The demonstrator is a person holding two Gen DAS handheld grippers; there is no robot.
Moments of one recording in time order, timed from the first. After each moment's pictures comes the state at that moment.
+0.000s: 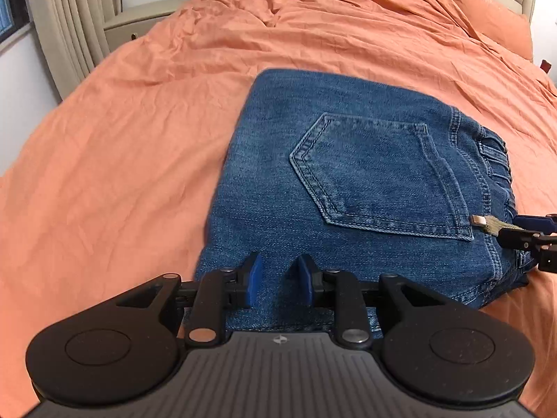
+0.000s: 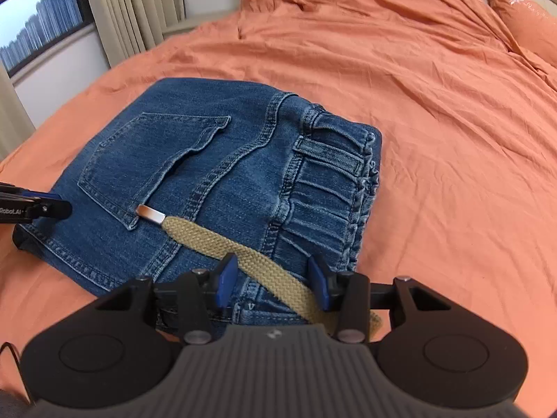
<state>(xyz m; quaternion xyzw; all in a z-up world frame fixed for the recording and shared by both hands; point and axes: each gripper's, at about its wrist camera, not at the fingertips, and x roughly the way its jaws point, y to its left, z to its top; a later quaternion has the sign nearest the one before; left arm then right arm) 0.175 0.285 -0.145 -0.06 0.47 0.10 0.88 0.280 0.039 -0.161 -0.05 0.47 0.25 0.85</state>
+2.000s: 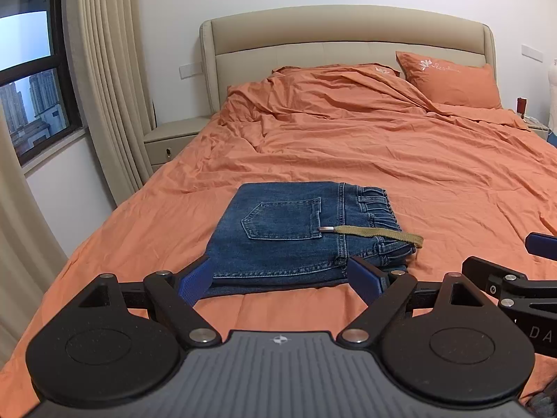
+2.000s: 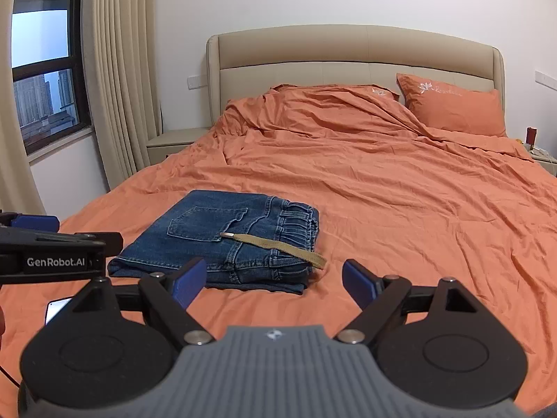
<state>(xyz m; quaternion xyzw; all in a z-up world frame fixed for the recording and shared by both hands) -0.005 0.119 -0.022 0.02 0.29 0.15 0.94 0.025 -0.025 -0.019 0.00 0.28 0.17 0.94</state>
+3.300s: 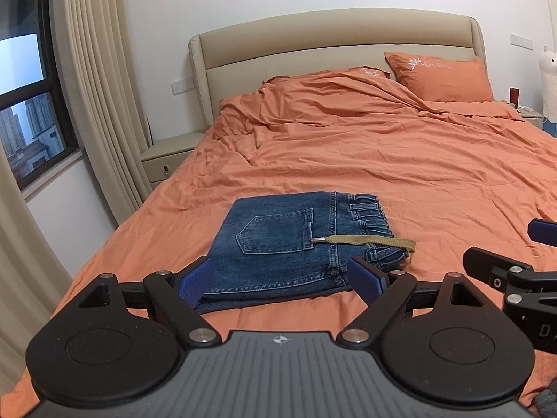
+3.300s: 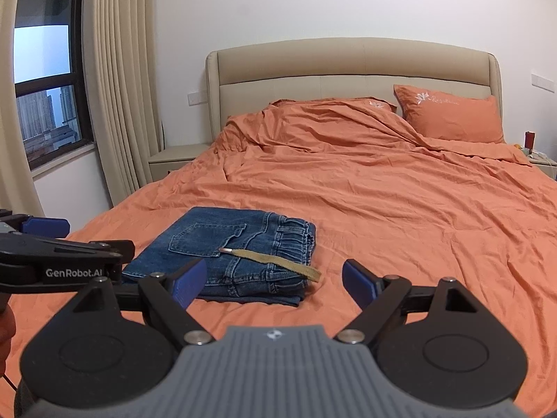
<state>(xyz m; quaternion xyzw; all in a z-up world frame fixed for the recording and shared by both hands) 0.005 0.106 -0.014 0.06 0.28 0.13 0.95 0.017 -0.044 -0.007 0.02 0.26 0.17 0.95</state>
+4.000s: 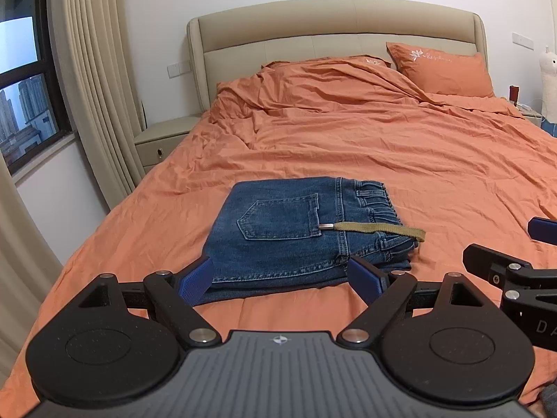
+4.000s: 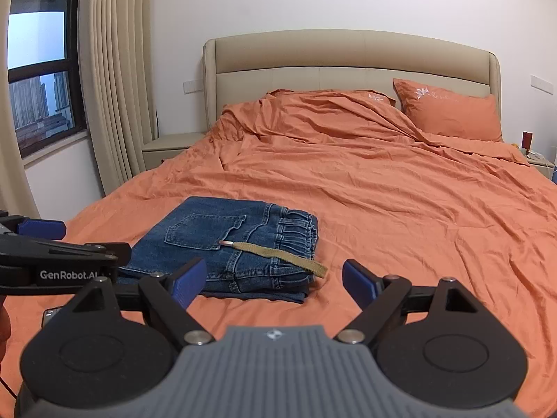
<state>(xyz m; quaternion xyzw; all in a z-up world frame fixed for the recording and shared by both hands) 0.013 0.138 -0.029 0.04 0.31 0.12 0.94 0.028 -0.016 -0.016 0.00 0.27 0.16 0.95</state>
